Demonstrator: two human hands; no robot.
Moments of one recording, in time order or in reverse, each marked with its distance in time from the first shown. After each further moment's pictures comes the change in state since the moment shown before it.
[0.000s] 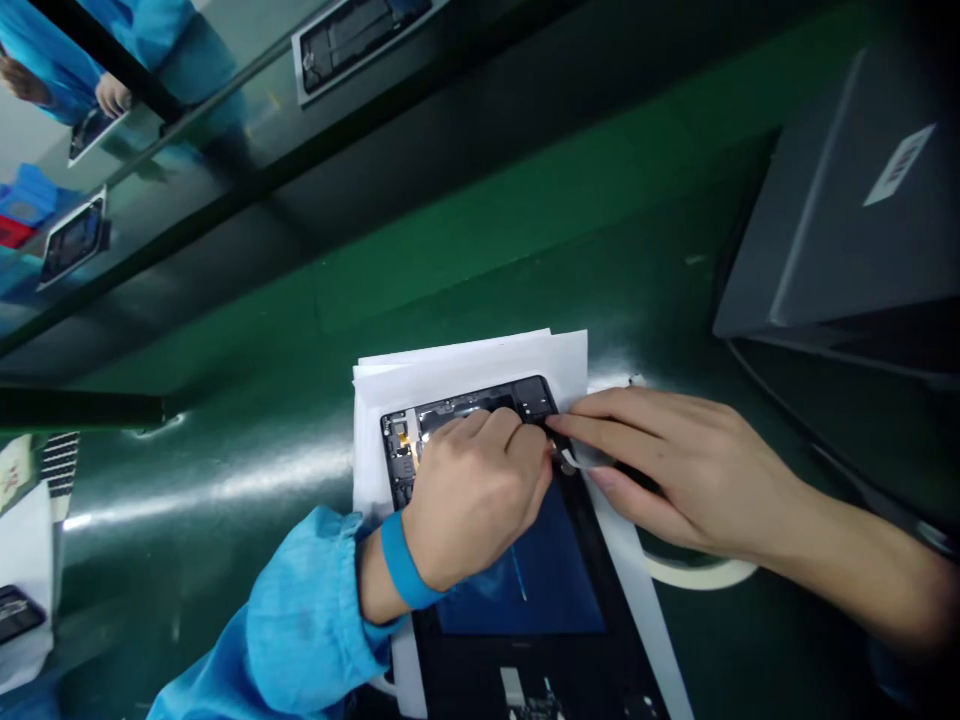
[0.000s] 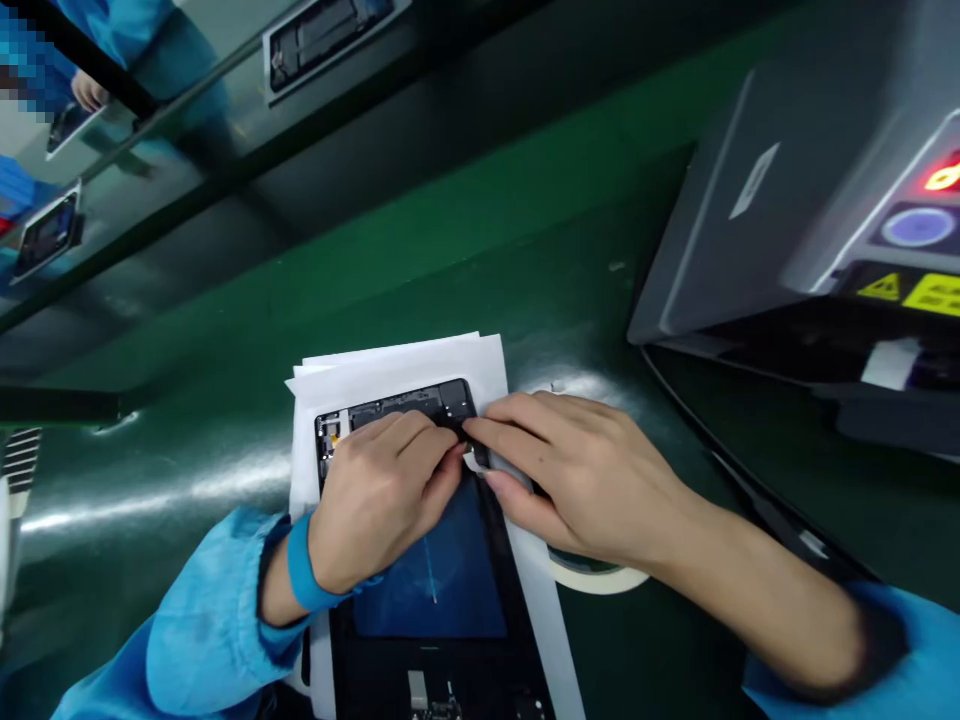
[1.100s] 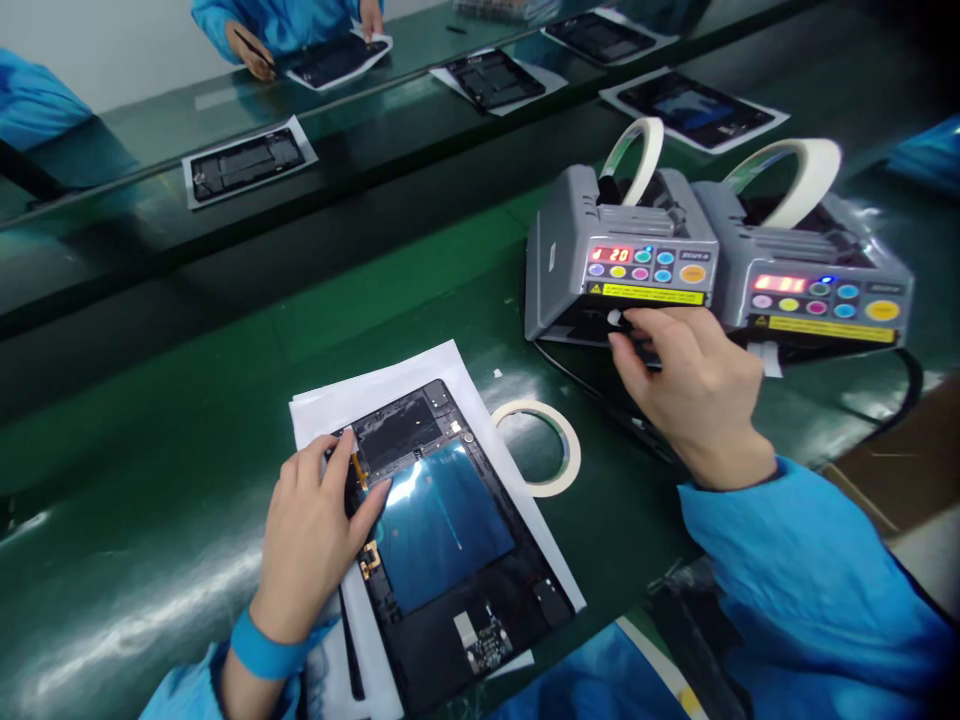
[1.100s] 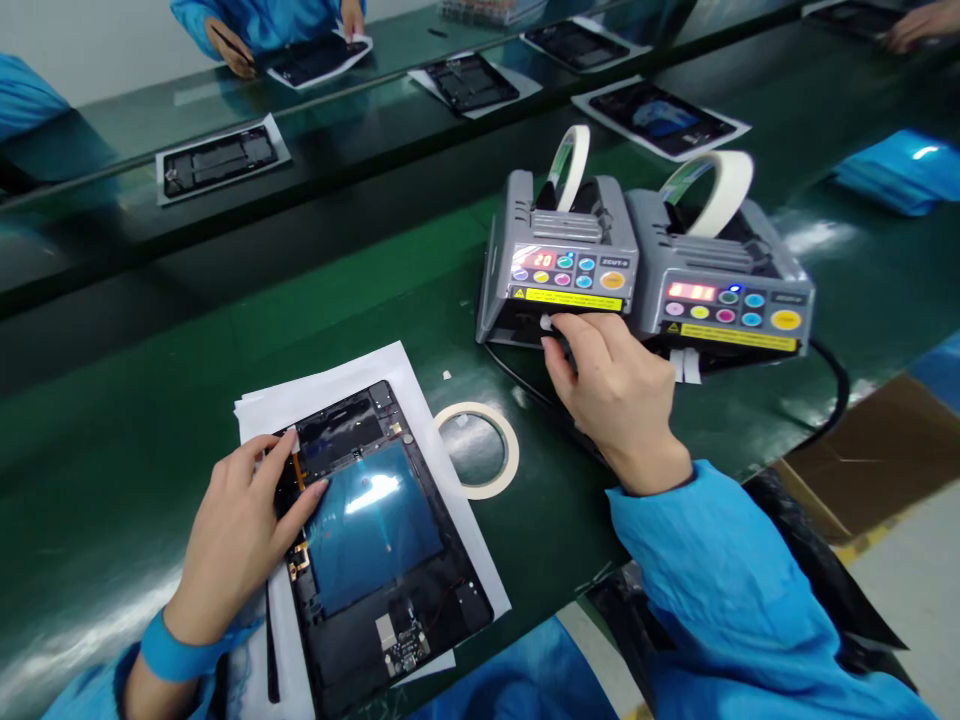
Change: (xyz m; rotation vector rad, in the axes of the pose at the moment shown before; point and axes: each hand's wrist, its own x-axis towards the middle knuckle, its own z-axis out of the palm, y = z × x) left_hand -0.078 -0.062 -0.012 0.150 0.035 -0.173; right_hand -0.063 0.015 -0.059 -0.846 0.392 0.444
